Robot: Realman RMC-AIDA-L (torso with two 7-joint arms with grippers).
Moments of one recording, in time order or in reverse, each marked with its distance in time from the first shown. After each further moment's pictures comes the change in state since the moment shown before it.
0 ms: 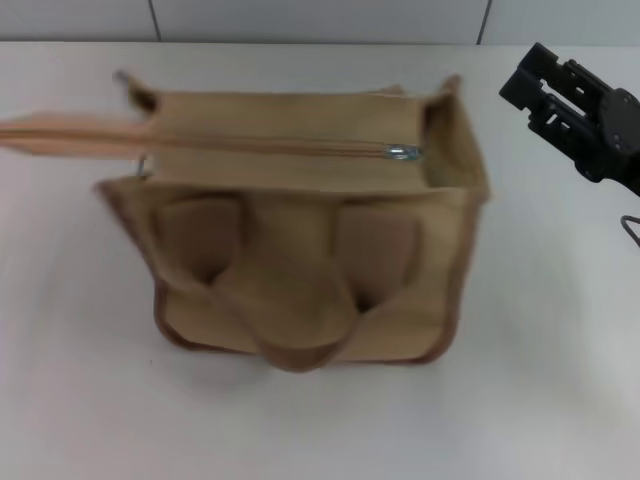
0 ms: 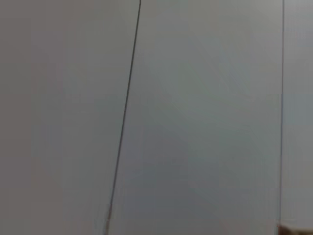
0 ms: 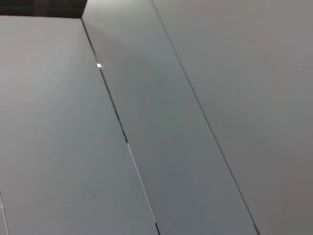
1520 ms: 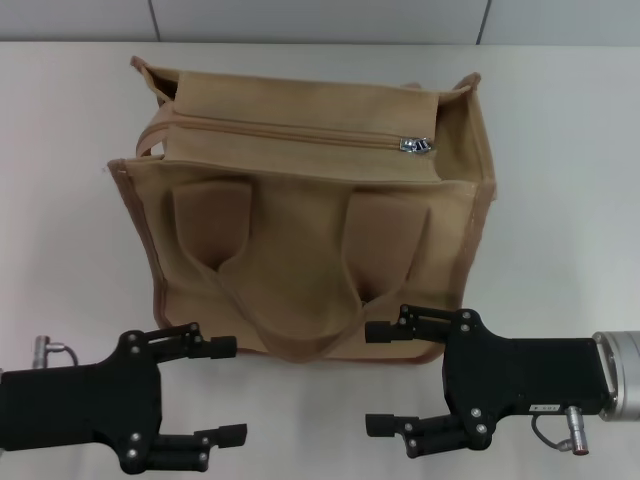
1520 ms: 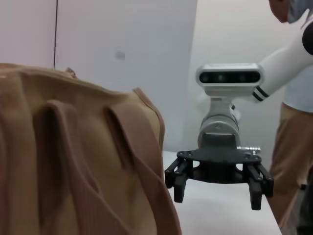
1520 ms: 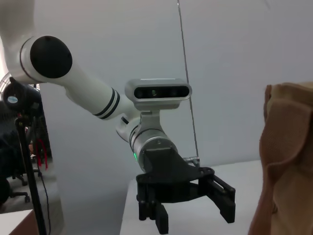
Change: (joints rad) left arm -0.121 -0.003 0.542 0.215 0.405 0.093 -0.094; right arm 0.012 0.004 -0.339 -0.027 -0.362 0.014 -0.258
